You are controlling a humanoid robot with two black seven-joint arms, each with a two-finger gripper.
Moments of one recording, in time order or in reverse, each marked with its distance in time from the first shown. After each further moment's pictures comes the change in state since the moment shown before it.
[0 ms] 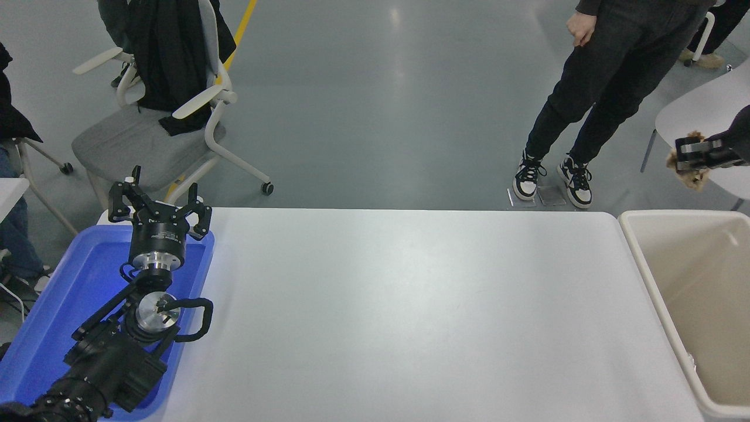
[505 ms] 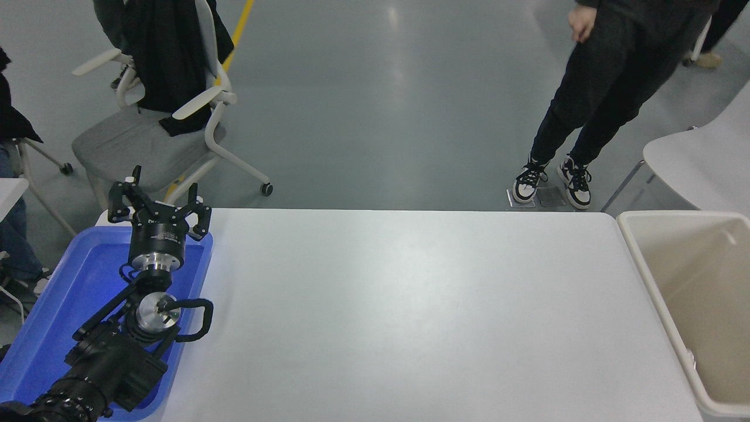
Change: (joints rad) left arm 0.000 0.000 0.000 0.000 0.000 0.000 -0.001; right arm -1.081 0.023 0.802 -0.642 -0.126 -0.223 0.012
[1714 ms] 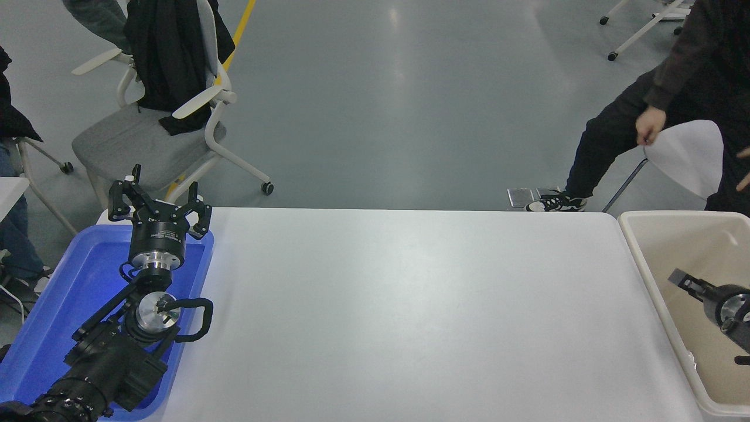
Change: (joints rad) left arm -0.002 0.000 0.000 0.001 0.000 0.000 0.000; right arm -0.377 0.261 0.599 -0.283 0.137 -0.148 0.027
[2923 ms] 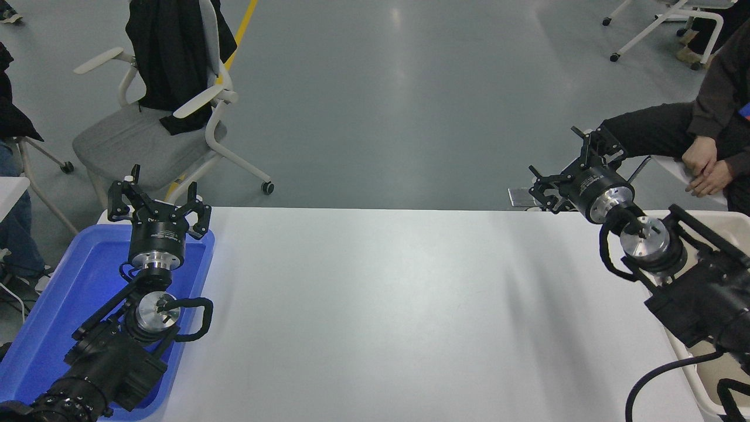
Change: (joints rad) left arm 0.000 0.000 0.000 0.001 0.000 0.000 0.000; right arm -0.087 0.277 0.846 0.320 0.939 0.243 0.011
